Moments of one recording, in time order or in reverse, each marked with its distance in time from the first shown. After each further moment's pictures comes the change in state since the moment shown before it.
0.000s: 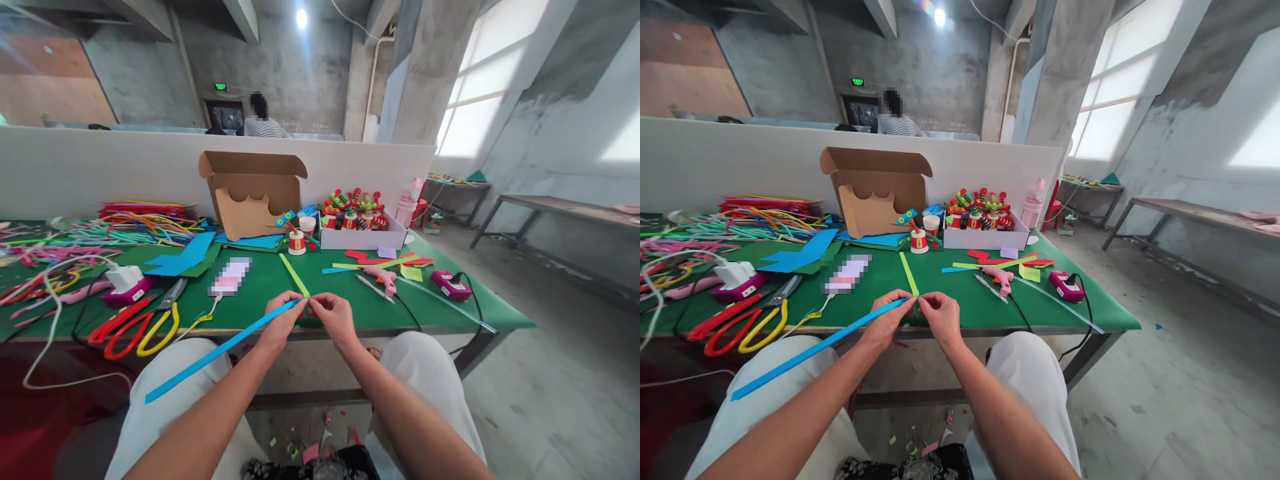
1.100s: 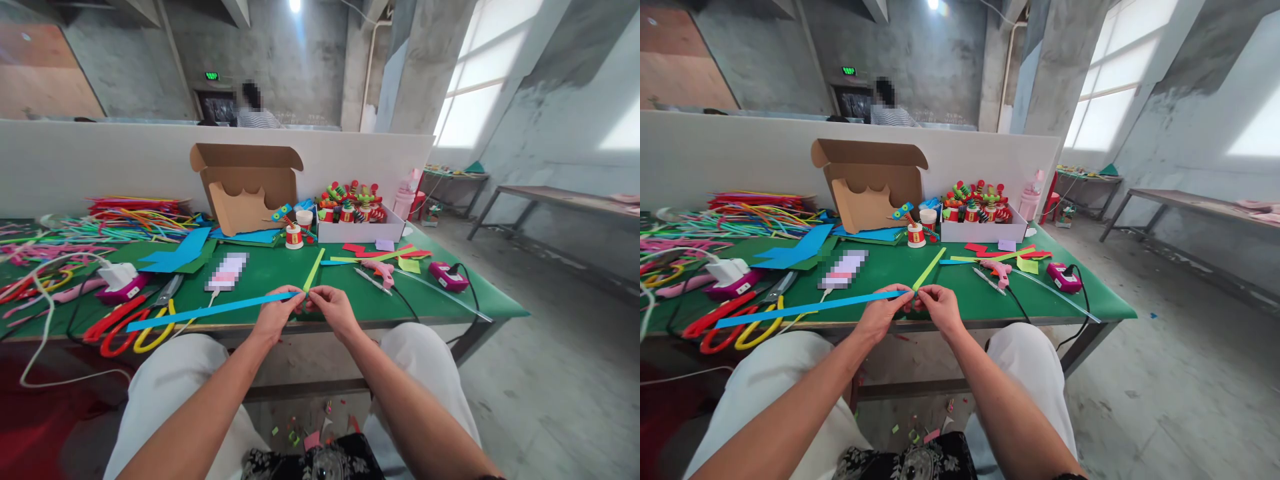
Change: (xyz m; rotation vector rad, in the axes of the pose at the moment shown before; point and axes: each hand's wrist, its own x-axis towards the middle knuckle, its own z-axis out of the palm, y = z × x) left_hand 0.001 0.002 -0.009 0.037 -0.129 -0.020; right_hand 0.006 0.003 -0.004 0.208 -0.124 0.118
